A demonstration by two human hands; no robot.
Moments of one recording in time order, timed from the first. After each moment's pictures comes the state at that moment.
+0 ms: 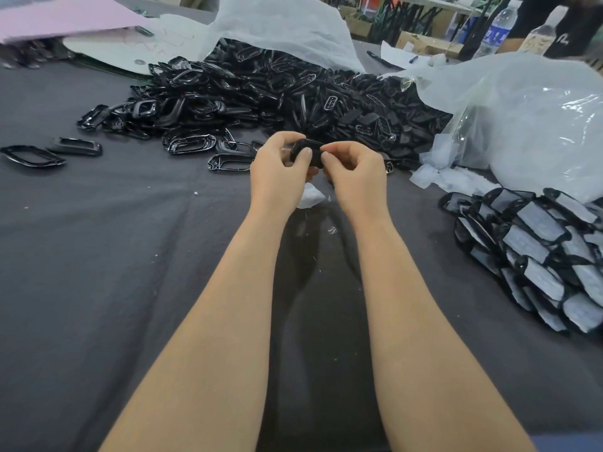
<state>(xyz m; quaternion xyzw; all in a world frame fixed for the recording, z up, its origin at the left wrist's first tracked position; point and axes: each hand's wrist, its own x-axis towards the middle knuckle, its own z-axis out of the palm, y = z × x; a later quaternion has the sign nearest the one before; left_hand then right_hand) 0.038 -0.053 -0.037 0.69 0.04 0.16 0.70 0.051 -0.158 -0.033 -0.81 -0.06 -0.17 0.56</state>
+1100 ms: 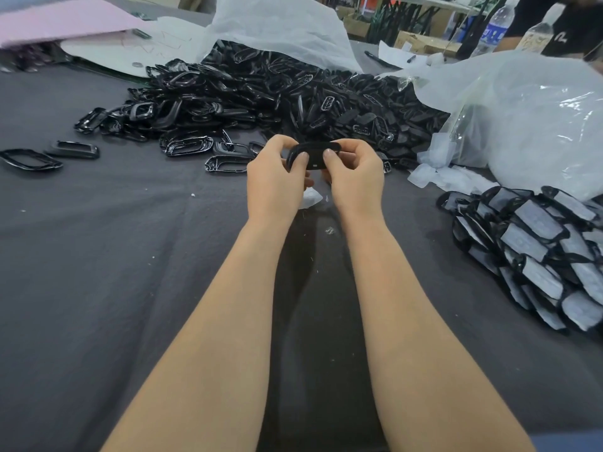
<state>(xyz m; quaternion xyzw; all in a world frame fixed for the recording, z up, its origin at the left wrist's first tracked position) 0.036 -0.054 -0.039 0.76 0.05 0.20 0.61 0.053 -0.151 -0.036 -0.75 0.01 -0.17 0.64</state>
